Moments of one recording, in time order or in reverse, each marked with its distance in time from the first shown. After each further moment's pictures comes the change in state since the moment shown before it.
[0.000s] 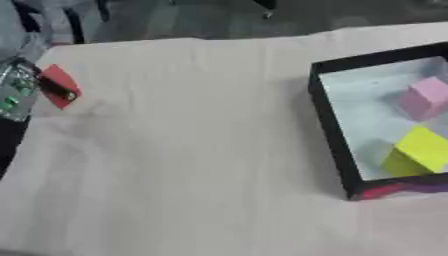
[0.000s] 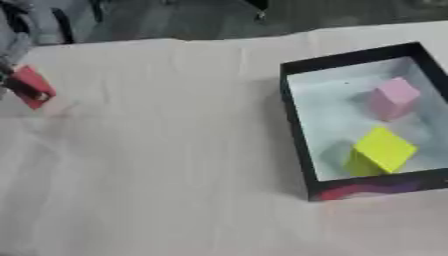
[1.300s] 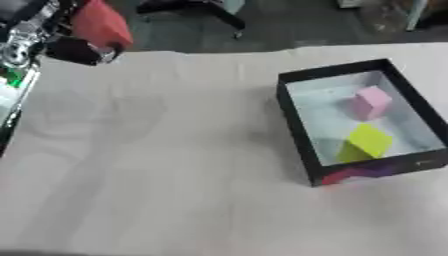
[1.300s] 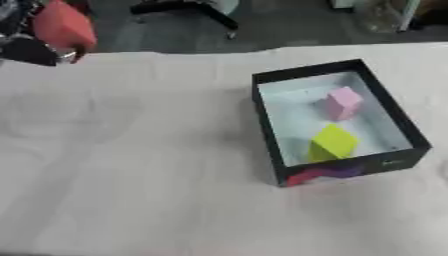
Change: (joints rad) left arm 0.217 -0.172 -0.168 -0.666 0.277 -0.174 0.010; right arm -0.239 0.142 0.198 -0.087 -0.054 0.038 0.148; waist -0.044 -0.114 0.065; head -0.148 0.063
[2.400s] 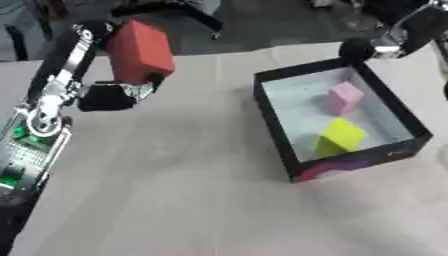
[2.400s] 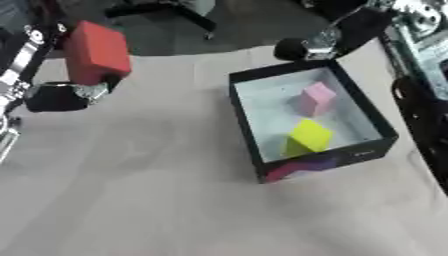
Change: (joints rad) left arm 0.105 -0.126 -0.102 -0.224 -0.046 -0.277 0.214; right arm -0.097 0.254 0.175 -0.062 0.134 -0.035 0.246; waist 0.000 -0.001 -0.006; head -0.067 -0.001
